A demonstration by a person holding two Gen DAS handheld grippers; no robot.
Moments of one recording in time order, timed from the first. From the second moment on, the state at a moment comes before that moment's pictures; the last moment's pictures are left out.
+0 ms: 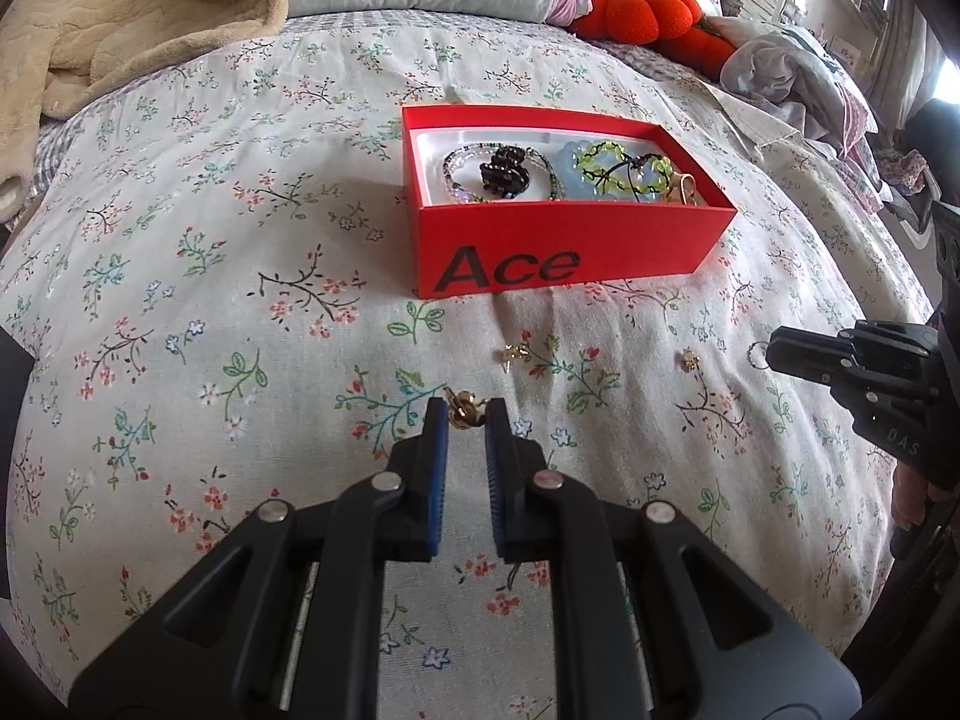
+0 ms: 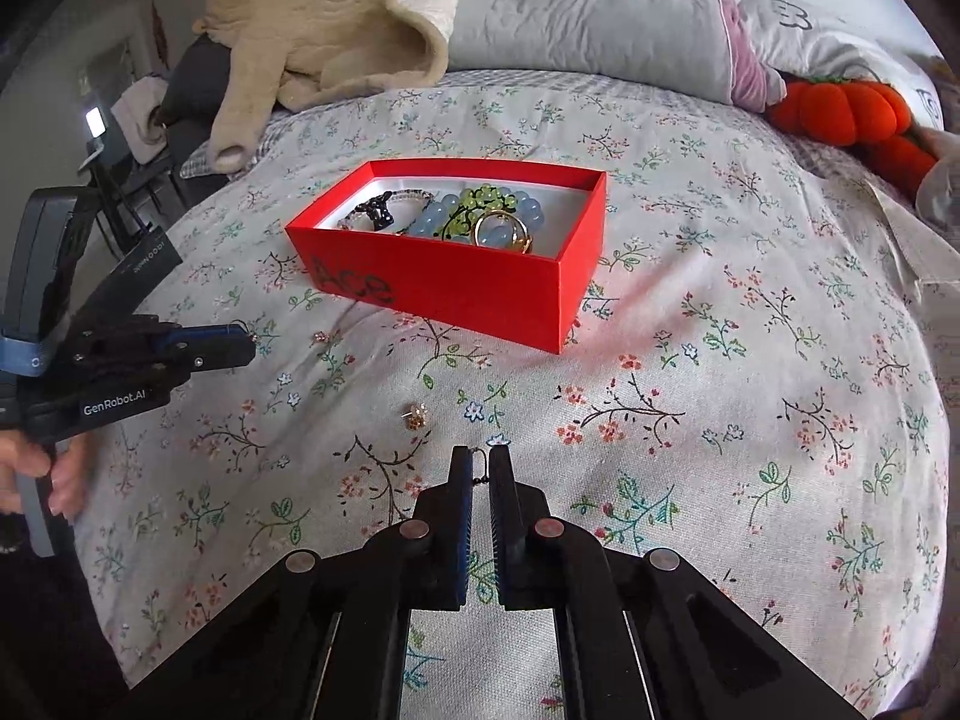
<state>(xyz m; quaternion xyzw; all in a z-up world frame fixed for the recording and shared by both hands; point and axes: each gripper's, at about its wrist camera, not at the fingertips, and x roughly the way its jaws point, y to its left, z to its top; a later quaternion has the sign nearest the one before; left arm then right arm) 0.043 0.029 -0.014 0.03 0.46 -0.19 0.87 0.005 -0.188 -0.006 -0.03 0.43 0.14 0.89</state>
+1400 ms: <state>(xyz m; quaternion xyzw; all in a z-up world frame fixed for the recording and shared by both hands) 0.109 -0.002 0.013 -0.01 0.42 -0.18 0.89 0.073 -0.196 0.038 0.05 0.39 0.12 0.91</state>
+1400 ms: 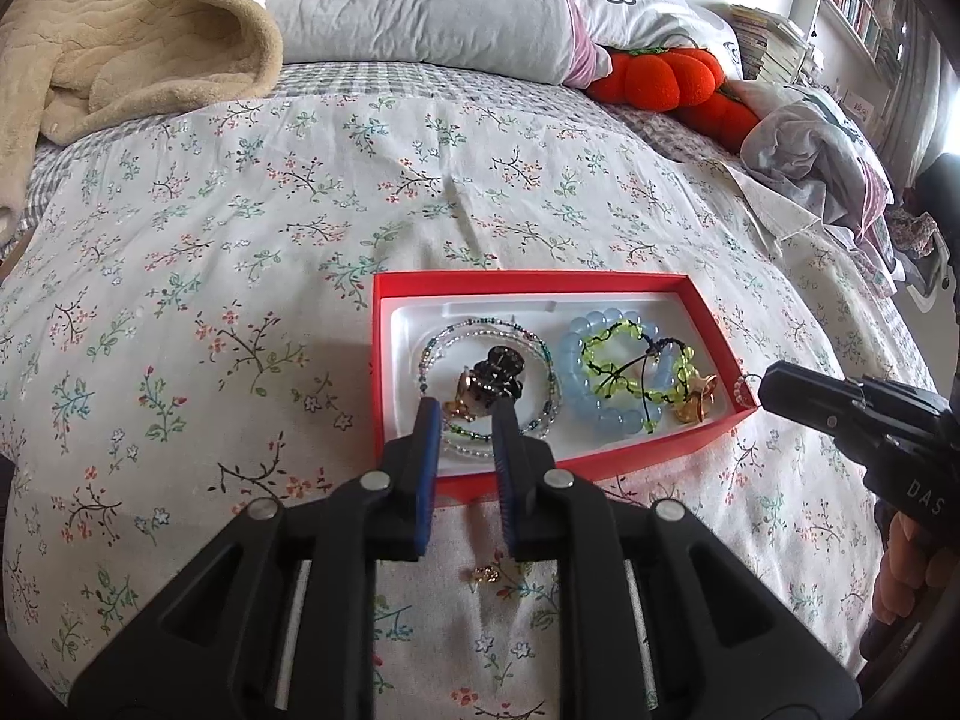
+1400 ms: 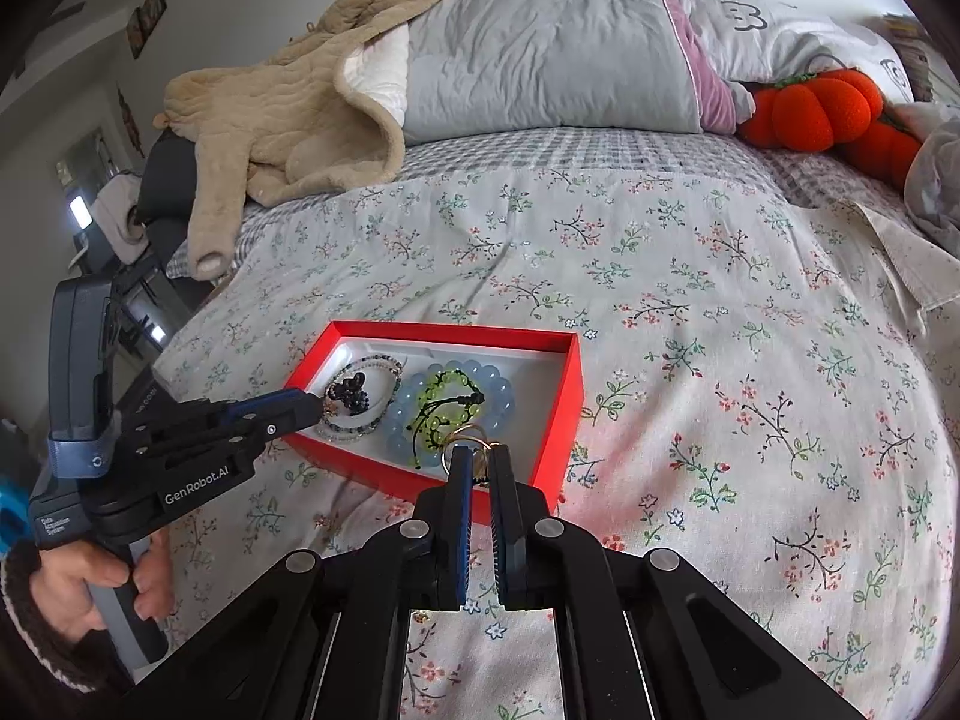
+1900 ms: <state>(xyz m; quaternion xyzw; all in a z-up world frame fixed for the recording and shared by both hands) 0.095 0.011 0.021 0.00 0.42 -0.17 0.89 0.106 -0.199 0.036 0.09 0.39 0.10 0.91</state>
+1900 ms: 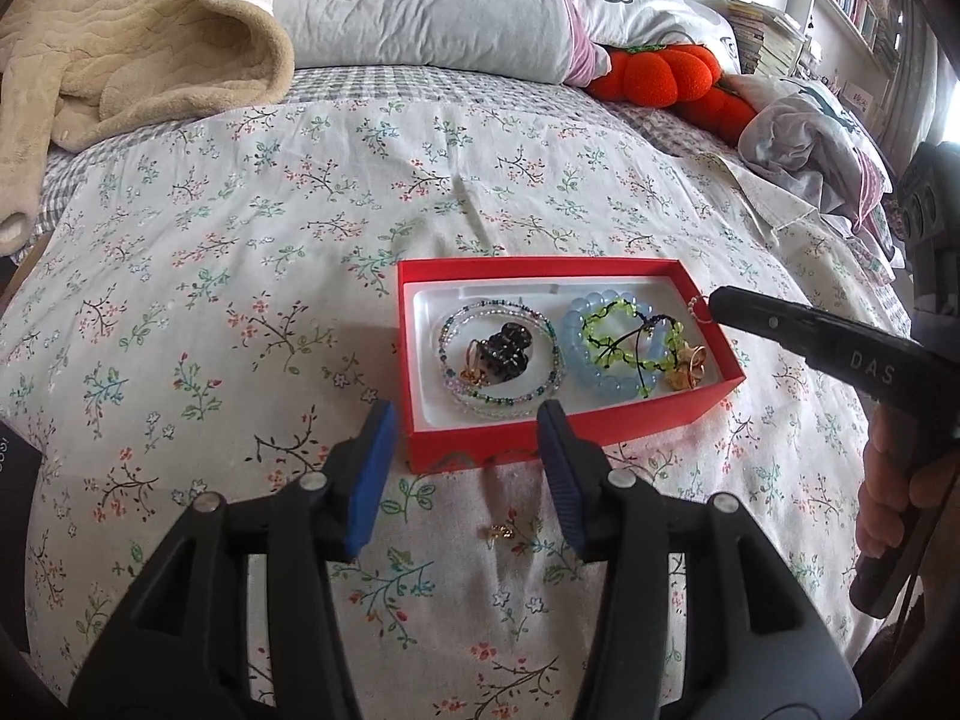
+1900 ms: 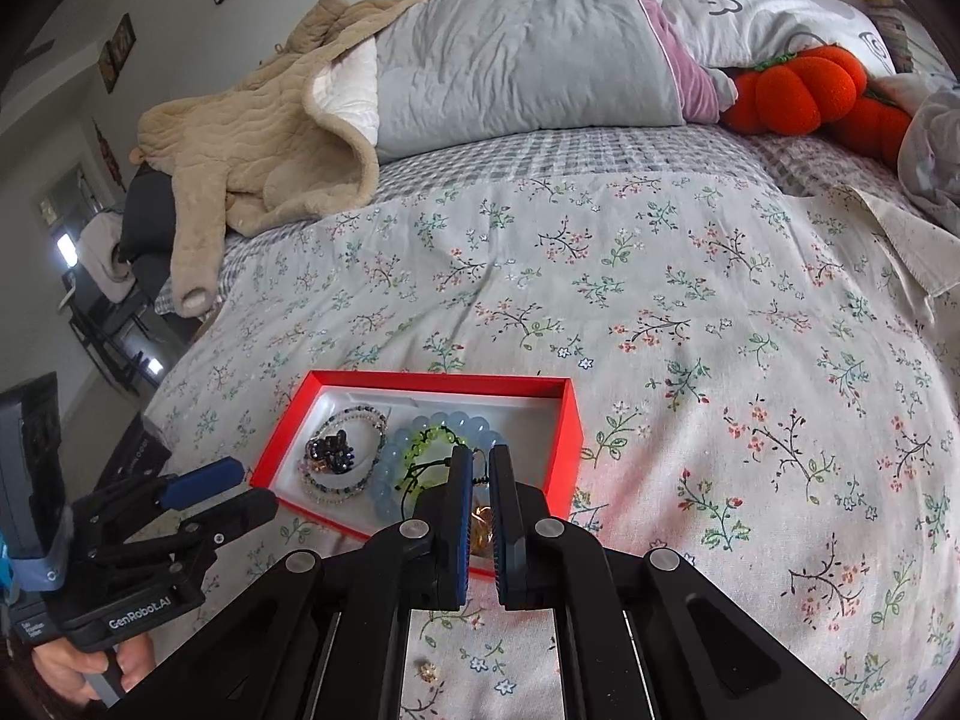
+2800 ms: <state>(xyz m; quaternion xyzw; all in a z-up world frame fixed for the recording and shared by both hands) 0.064 0.024 0.021 0.04 0.44 -0.14 0.89 0.047 -0.200 0.030 0.05 0.44 0.10 0.89</state>
